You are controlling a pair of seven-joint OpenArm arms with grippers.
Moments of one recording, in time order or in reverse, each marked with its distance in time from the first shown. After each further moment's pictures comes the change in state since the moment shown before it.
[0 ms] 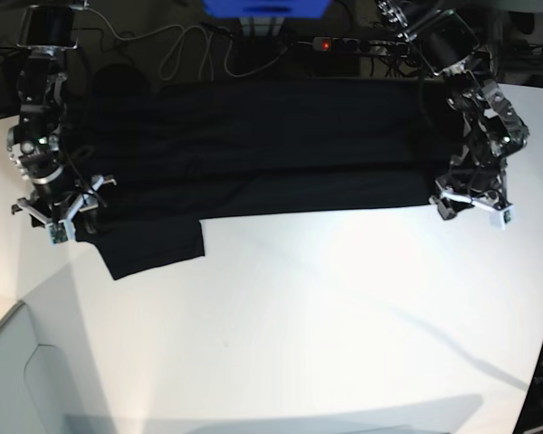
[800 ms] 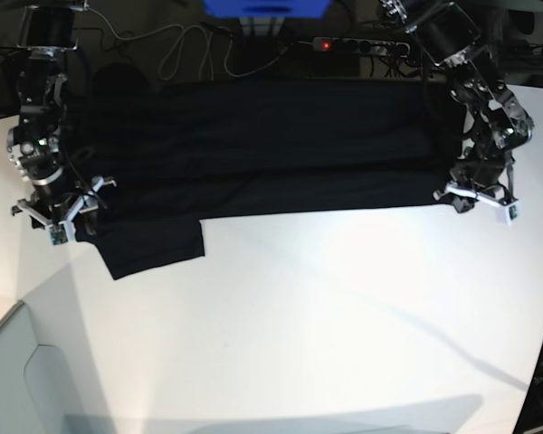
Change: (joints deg) left arm 2.2 0.2 -0.1 5.0 0.2 0.2 0.5; right arm 0.3 0.0 -0.1 0.0 0.0 0.0 0.0
